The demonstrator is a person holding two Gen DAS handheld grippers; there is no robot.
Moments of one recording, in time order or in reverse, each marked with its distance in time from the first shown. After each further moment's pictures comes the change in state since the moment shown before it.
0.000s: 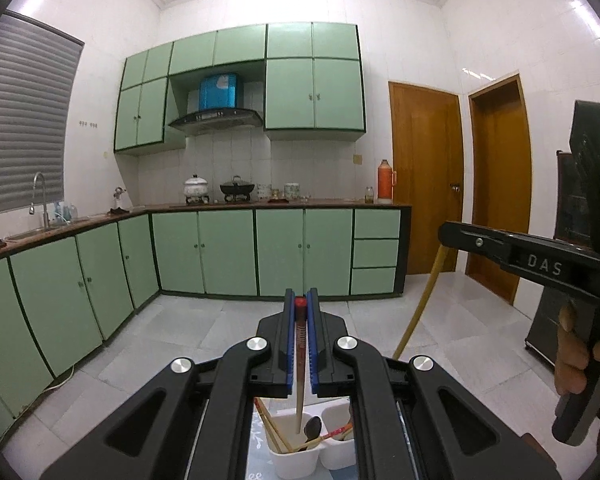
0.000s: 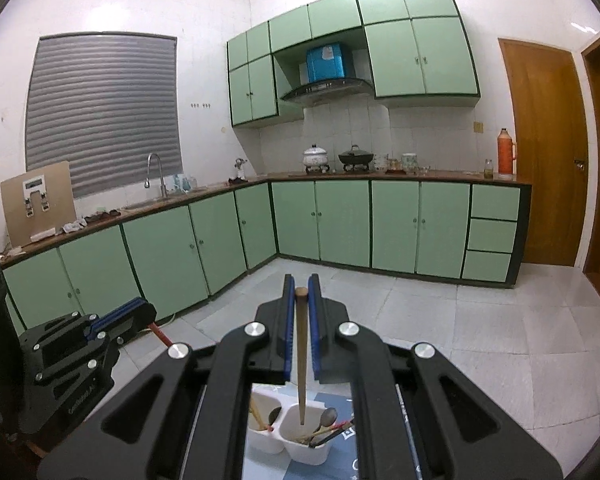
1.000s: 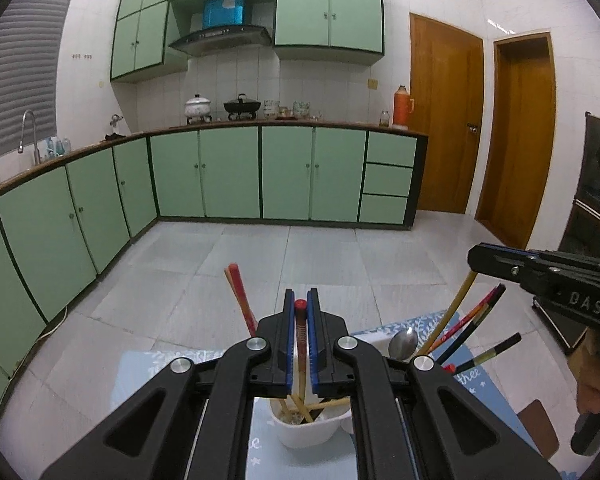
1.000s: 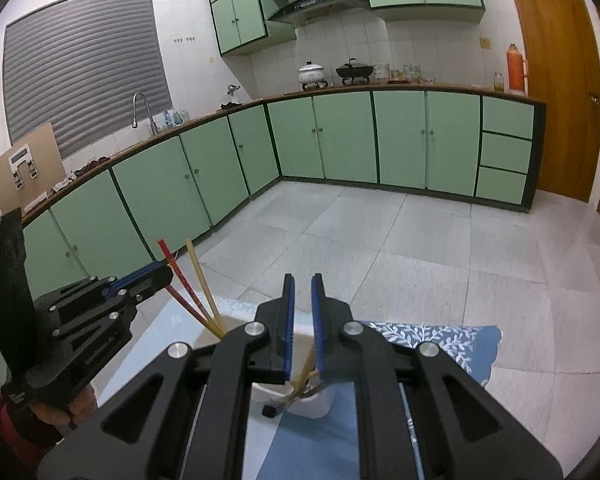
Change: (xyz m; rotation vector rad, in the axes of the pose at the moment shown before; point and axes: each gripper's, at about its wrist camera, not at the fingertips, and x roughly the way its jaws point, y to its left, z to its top) left arm 0.099 0.027 -0.083 -0.046 0.273 0.013; right arm 0.078 -0.011 -0.090 0.081 0.271 0.030
